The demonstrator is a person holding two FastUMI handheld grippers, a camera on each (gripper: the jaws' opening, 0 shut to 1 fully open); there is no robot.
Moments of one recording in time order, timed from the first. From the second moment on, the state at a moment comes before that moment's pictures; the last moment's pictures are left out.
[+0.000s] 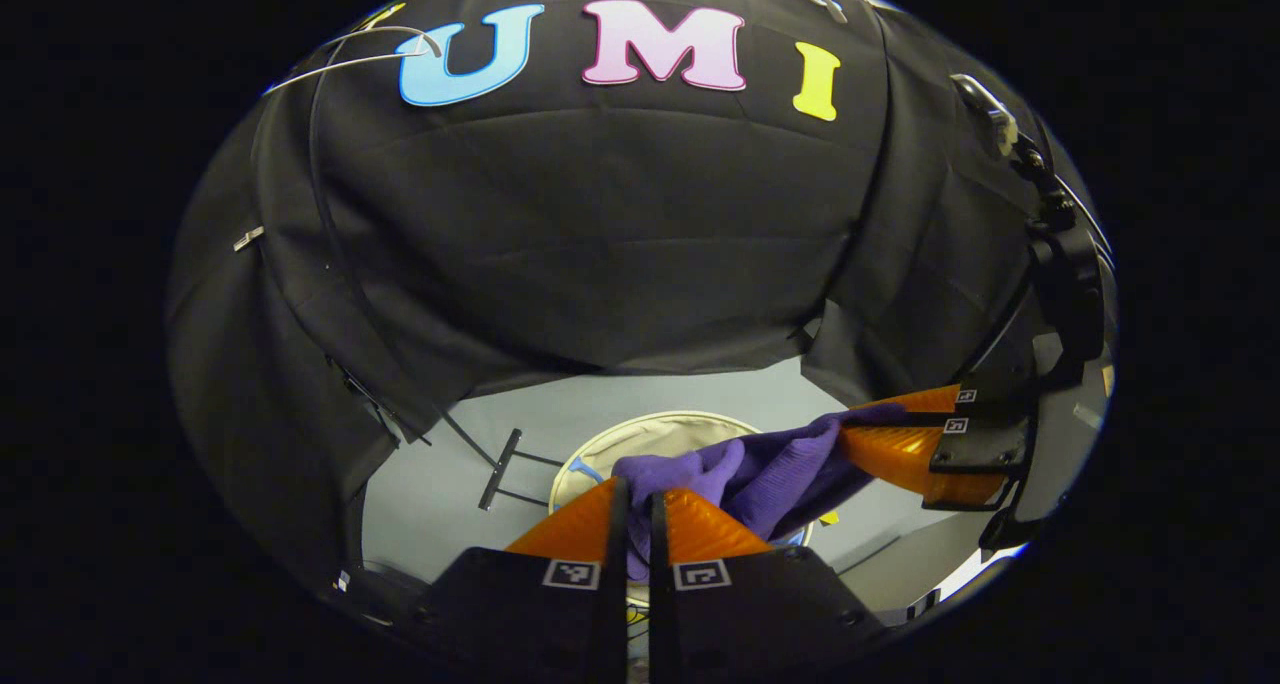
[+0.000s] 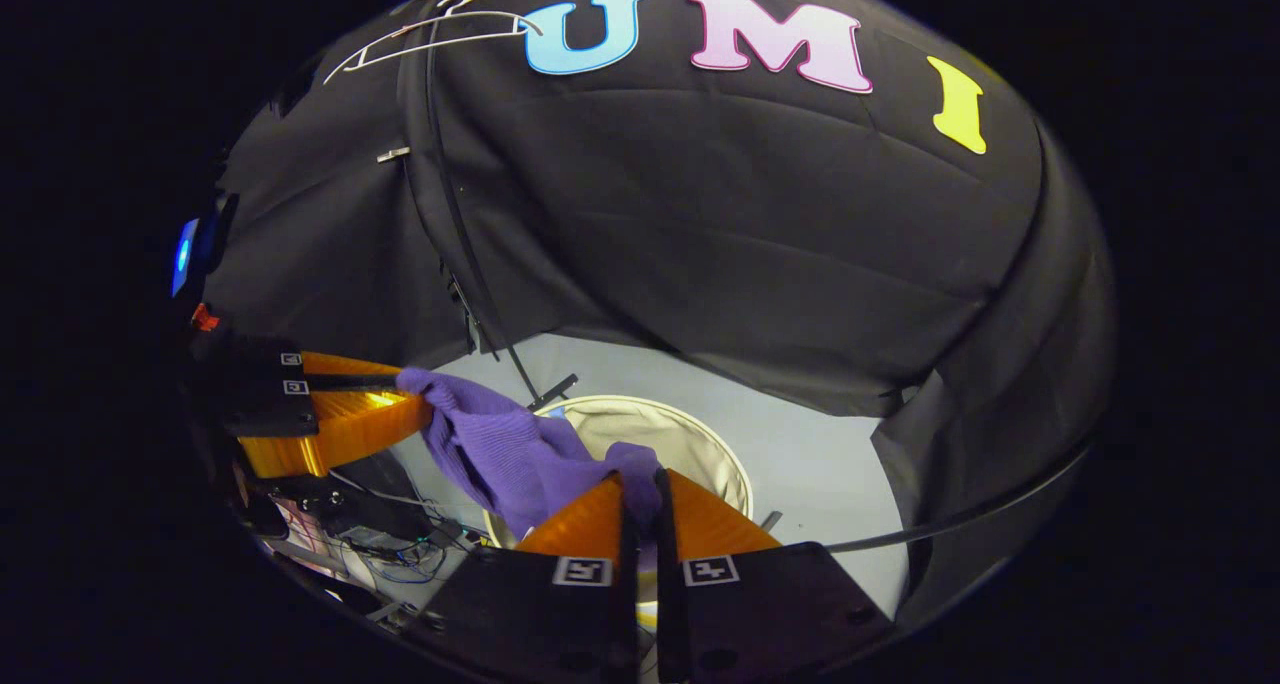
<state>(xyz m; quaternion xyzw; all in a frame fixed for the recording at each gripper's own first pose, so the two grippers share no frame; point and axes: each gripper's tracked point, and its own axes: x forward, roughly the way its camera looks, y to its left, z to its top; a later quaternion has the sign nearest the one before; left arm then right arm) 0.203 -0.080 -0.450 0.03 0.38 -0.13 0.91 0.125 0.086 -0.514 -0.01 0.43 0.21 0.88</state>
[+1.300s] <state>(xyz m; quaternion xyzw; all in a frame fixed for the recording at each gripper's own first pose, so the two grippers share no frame) 0.141 -0.070 -0.306 0.00 0.29 -0.11 0.95 0.117 0.057 -0.324 -0.02 0.27 0.11 0.96</state>
